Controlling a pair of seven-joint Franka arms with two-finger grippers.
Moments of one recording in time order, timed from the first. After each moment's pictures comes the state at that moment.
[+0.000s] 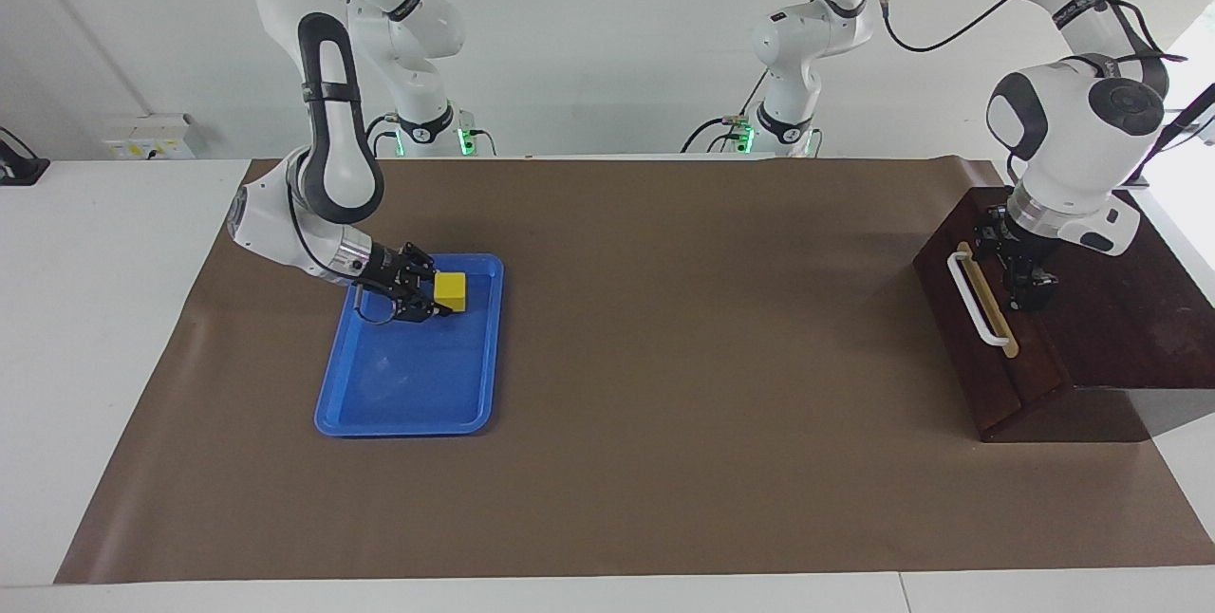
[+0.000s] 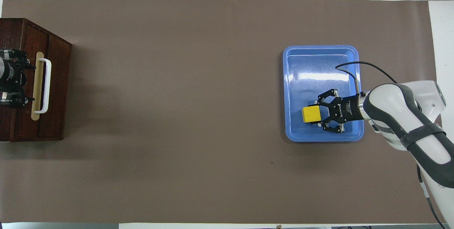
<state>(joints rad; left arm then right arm) 0.24 0.11 -0.14 -1.87 0.17 2.02 -1.49 -0.08 0.19 0.04 -2.26 0.83 2.13 0.87</state>
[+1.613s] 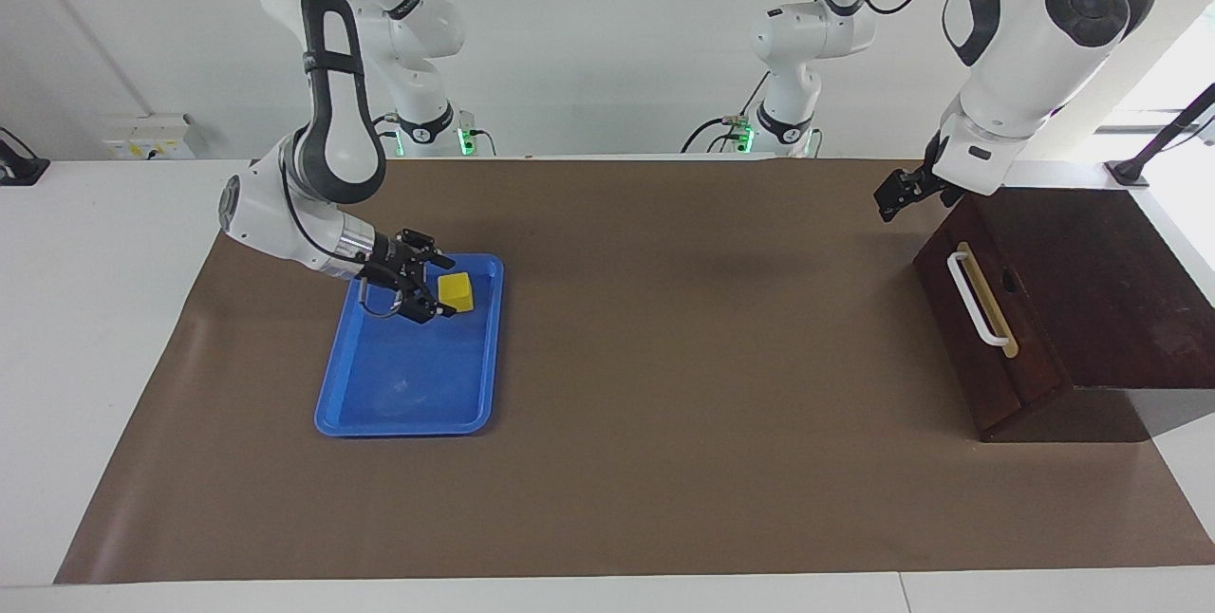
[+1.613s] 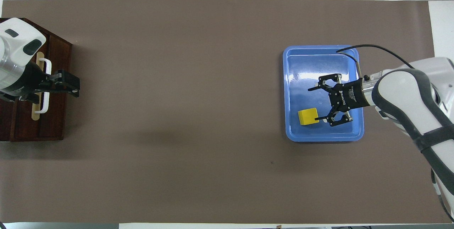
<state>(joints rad) 0.06 0.03 -0.19 -1.66 0.06 1.53 -0.24 -0.06 0.14 0.04 -2.08 0.72 1.95 0.99</state>
